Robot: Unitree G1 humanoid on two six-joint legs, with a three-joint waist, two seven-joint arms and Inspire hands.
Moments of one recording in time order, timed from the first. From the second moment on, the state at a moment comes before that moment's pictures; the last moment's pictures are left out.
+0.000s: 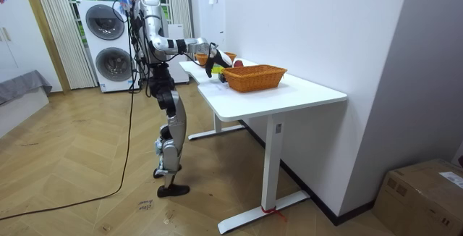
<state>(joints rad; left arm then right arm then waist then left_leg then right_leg) 0.22 0.28 0.07 1.06 0.28 0.09 -0.09 0.10 -0.43 0.07 -0.13 -0.52 0.15 0.66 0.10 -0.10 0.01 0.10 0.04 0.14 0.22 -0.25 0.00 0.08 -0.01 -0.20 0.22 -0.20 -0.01</state>
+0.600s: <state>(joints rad) 0.21 0.28 0.04 1.10 0.27 0.10 -0.07 0.10 -0.43 0.08 -0.10 -0.57 0.17 0.66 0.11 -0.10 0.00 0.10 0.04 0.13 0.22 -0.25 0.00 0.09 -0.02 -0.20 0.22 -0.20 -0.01</state>
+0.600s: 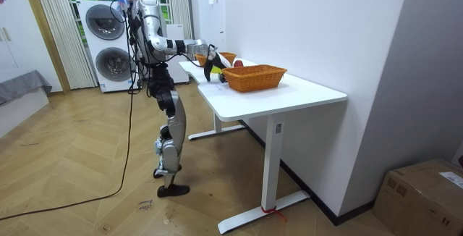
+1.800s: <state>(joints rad) 0.21 0.29 0.04 0.98 0.28 0.18 -0.09 0.04 -0.43 0.10 -0.05 -0.71 0.23 0.67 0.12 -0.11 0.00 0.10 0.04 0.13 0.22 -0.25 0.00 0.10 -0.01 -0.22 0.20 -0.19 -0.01</state>
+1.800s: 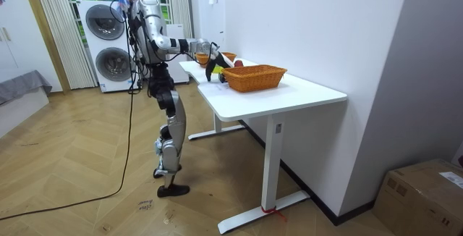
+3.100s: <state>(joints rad) 0.19 0.28 0.04 0.99 0.23 0.17 -0.03 -0.04 -0.43 0.13 -0.04 -0.76 0.29 0.63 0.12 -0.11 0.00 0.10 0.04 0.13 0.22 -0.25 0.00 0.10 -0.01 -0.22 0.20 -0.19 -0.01</state>
